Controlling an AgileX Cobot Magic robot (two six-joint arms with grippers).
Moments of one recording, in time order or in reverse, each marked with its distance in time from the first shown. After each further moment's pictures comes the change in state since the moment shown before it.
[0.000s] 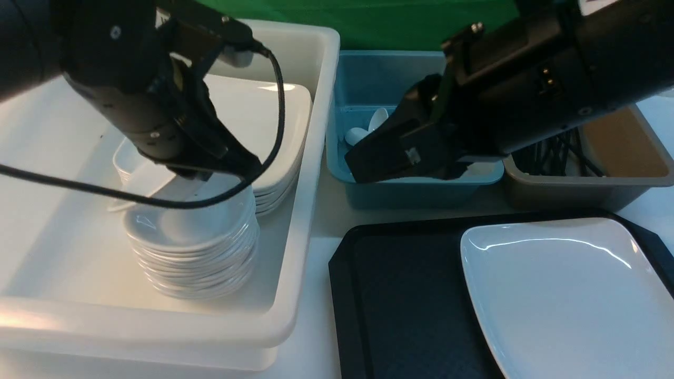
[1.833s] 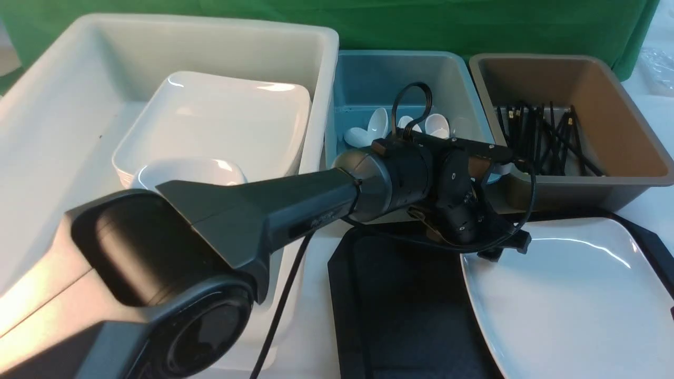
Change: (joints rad) right arm -0.620 -0.459 0.659 -0.402 0.055 0.197; left arm -0.311 0.870 -0.625 -0.452 -0.354 -0.003
